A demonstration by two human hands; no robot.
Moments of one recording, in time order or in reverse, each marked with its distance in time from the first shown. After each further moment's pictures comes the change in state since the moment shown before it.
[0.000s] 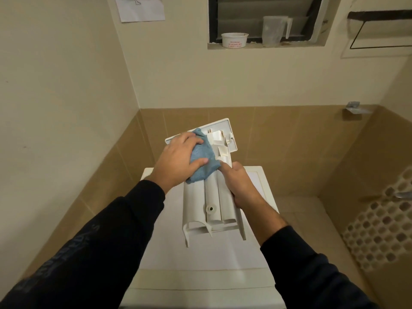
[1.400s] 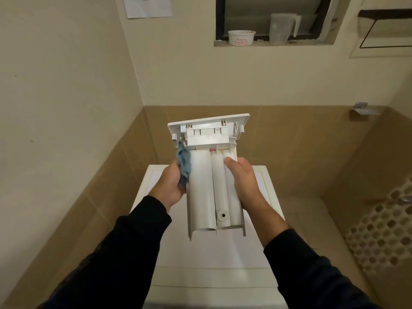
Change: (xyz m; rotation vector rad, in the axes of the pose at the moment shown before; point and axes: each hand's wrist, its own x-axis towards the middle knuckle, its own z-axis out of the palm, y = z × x) left_hand -0.030 -0.002 0.025 -1.469 0.072 -0.944; right_hand 0.005 0.021 -0.004 0.113 0.030 -0.128
